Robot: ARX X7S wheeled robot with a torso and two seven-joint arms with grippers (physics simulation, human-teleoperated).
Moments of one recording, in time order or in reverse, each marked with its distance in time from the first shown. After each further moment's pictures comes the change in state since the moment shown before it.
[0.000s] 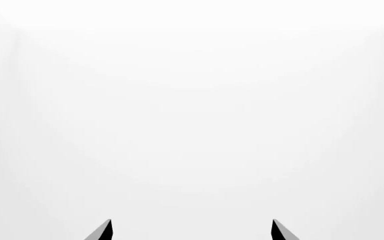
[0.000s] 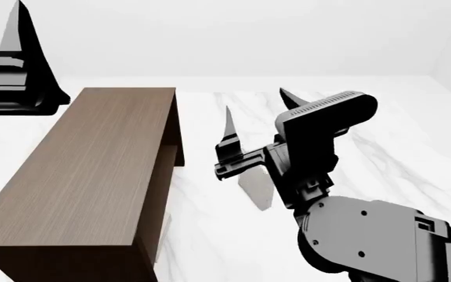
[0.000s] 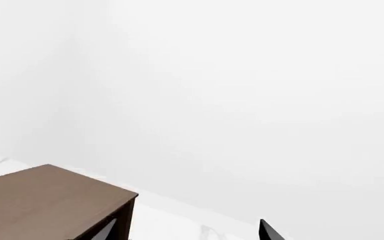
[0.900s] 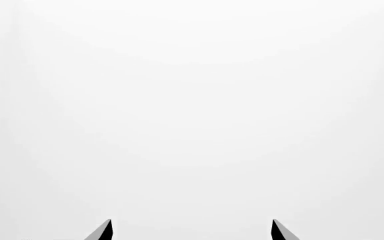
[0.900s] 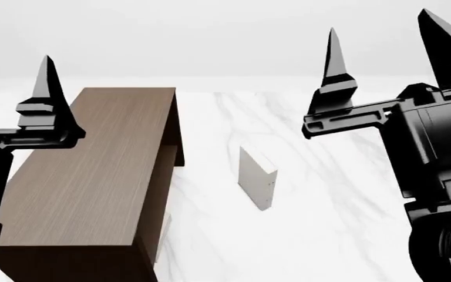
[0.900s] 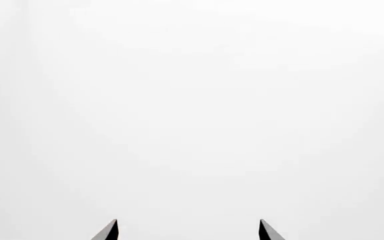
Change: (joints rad) left arm 0.249 0.052 0.009 -0.061 0.201 0.150 0.140; right arm 0.201 0.386 0.162 -0.357 0.124 0.078 0.149
